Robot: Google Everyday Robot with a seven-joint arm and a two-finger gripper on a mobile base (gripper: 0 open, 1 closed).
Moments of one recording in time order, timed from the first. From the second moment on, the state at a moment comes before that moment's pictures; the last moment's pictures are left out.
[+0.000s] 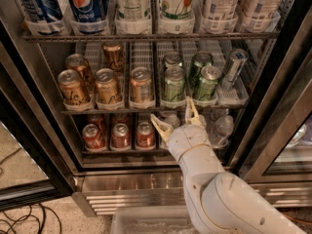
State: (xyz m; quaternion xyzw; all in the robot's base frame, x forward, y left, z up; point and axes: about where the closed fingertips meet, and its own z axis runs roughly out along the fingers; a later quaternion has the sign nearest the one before) arm 0.533 -0.067 0.822 -0.21 0.68 -0.04 0.70
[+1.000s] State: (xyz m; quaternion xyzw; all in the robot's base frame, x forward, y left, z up) arm 0.560 -0.069 0.834 -0.17 0.65 -0.05 0.73
